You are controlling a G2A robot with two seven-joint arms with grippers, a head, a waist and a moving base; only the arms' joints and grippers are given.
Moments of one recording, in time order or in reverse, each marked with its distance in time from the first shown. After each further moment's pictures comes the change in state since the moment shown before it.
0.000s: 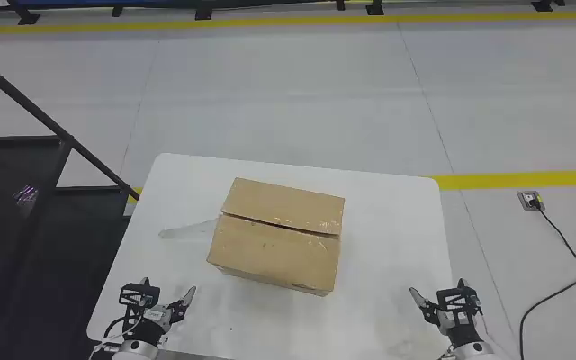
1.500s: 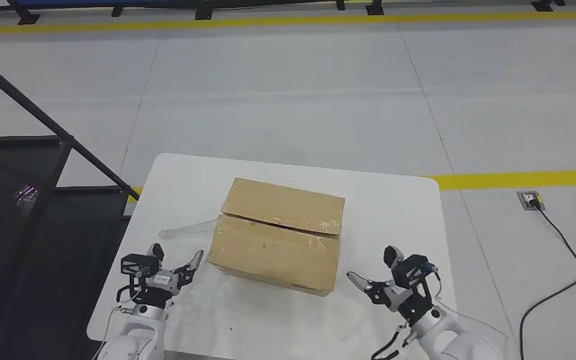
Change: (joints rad) left arm -0.274 -0.025 0.077 0.228 -0.129 -0.103 0.197; right arm 0.219 -0.014 -0.155 -0.110 0.337 -0.375 0.177
